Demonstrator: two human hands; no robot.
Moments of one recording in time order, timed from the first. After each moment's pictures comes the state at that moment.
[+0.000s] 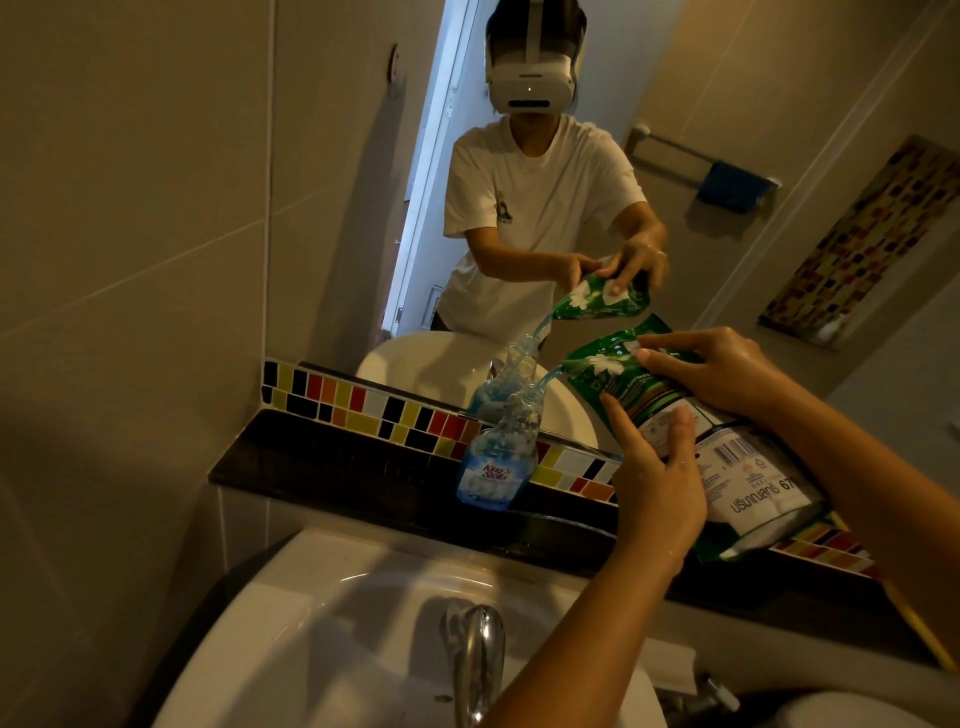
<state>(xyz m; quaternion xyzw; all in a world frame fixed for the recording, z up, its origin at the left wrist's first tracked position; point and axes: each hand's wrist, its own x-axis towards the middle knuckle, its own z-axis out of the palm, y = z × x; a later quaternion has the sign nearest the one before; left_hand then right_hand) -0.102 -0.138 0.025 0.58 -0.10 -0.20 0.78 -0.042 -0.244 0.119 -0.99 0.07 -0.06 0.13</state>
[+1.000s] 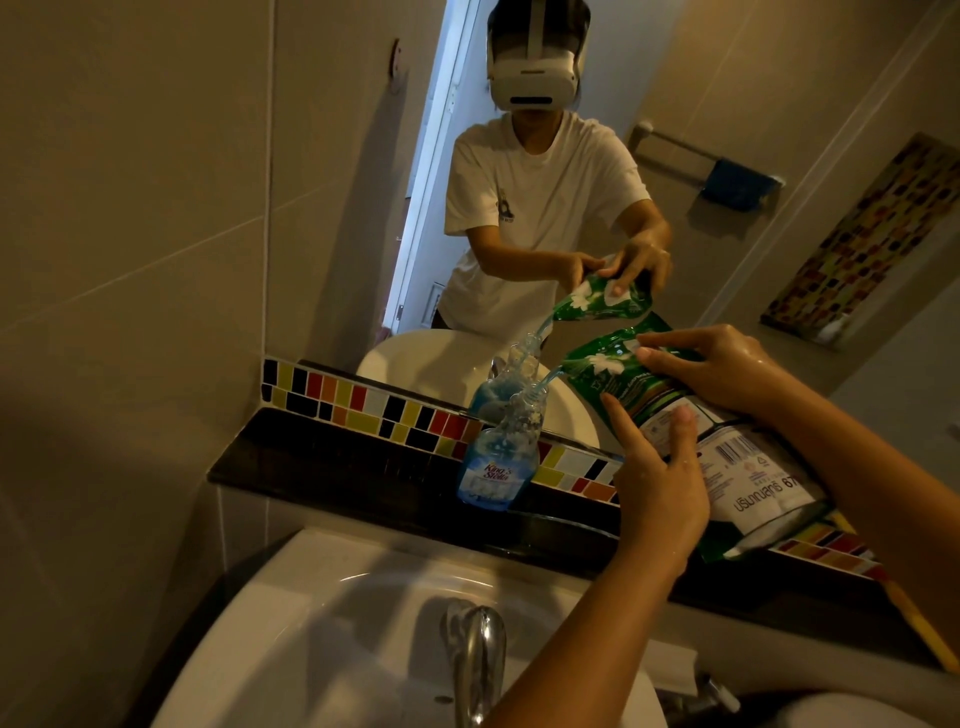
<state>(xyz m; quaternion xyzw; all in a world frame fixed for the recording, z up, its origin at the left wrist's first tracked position) -0.105 -0.131 0.032 0.58 -0.09 -0.19 0.79 -0.037 -0.244 0.120 -0.99 0.08 -0.04 0.14</state>
